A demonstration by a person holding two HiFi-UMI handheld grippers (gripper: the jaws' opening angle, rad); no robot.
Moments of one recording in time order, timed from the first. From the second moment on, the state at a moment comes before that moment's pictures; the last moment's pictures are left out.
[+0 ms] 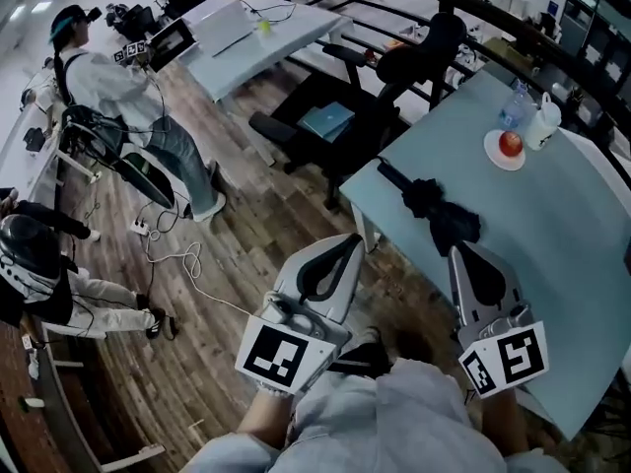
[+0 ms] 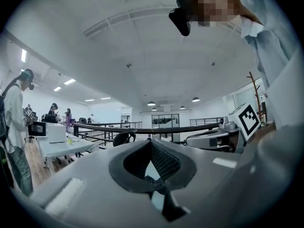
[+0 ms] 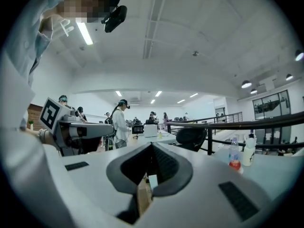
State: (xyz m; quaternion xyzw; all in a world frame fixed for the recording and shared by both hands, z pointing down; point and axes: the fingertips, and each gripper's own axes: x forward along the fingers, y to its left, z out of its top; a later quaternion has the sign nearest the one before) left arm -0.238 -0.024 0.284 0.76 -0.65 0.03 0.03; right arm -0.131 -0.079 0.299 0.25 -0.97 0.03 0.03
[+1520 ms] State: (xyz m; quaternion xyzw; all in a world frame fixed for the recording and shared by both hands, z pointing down) left arm -0.207 -0.124 0.367 0.90 -0.40 0.15 -0.01; right arm -0.085 -0.099 0.312 0.44 -0.89 0.04 0.08
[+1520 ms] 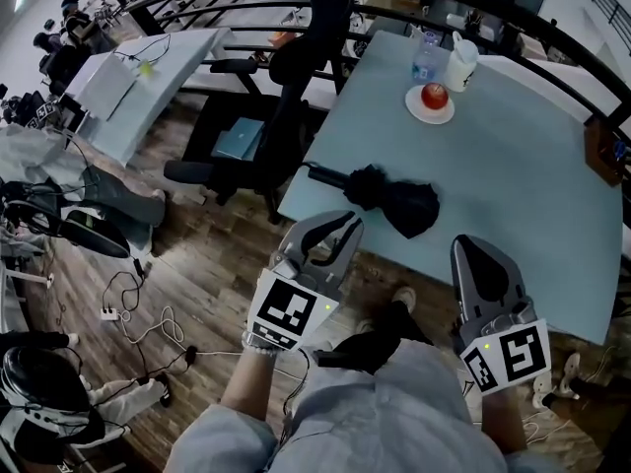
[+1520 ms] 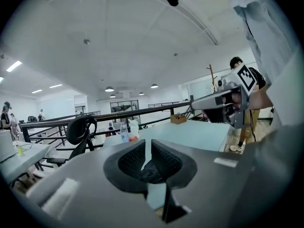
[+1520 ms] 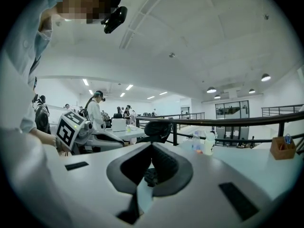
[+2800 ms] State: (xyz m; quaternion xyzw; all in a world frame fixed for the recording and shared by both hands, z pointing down) left arm -0.152 -0.206 0.571 0.78 -0.10 0.60 -0.14; right arm -0.008 -0.194 0.333 0.42 -0.90 0.08 0.08
